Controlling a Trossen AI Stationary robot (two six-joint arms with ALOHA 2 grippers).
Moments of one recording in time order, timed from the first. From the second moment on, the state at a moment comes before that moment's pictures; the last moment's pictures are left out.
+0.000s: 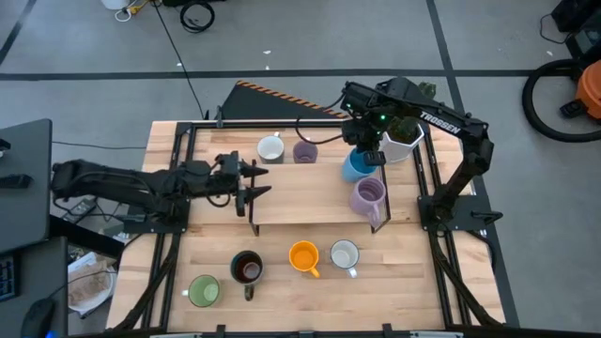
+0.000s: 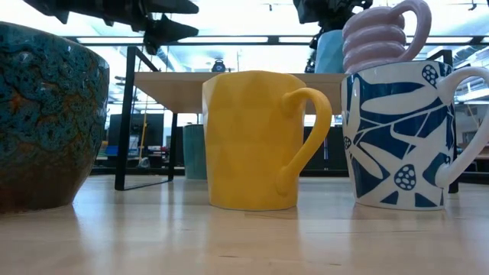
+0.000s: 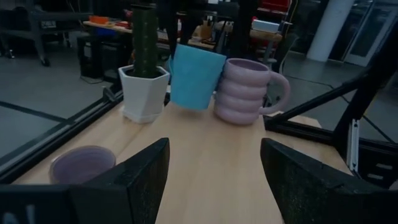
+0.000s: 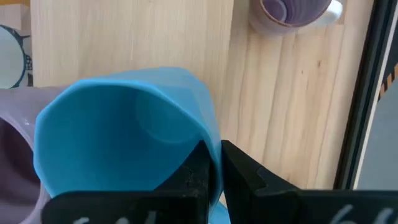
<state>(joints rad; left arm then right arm) -0.01 0.95 0.56 0.31 -0.20 -0.19 -0.44 1.66 1.86 -1.57 -0.16 -0.52</state>
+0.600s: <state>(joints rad) -0.01 1.28 0.75 0.41 -0.09 -0.17 -0.43 1.66 1.84 -1.57 -0.15 -0.47</state>
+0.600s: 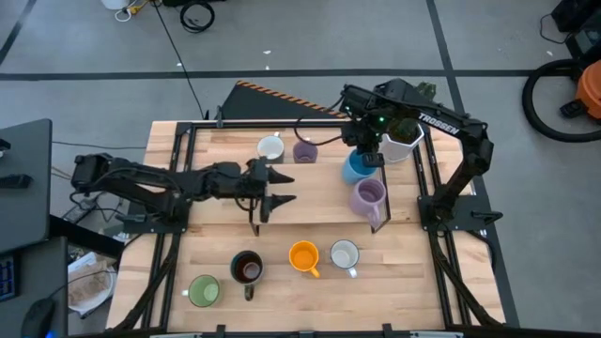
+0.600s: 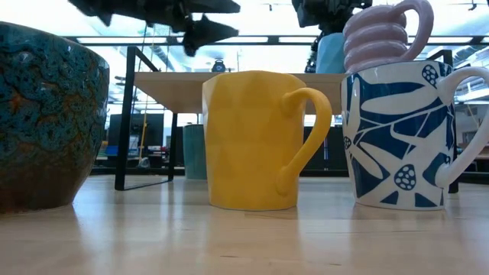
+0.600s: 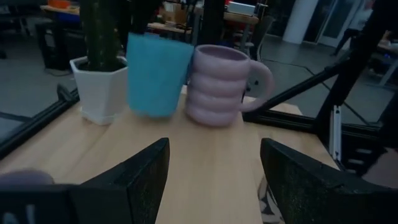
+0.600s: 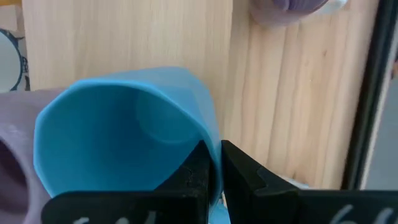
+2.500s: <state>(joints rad) 0.38 1.42 0.90 0.19 0.18 -0.10 -0.38 1.62 2.01 -1.38 -0.01 -0.32</state>
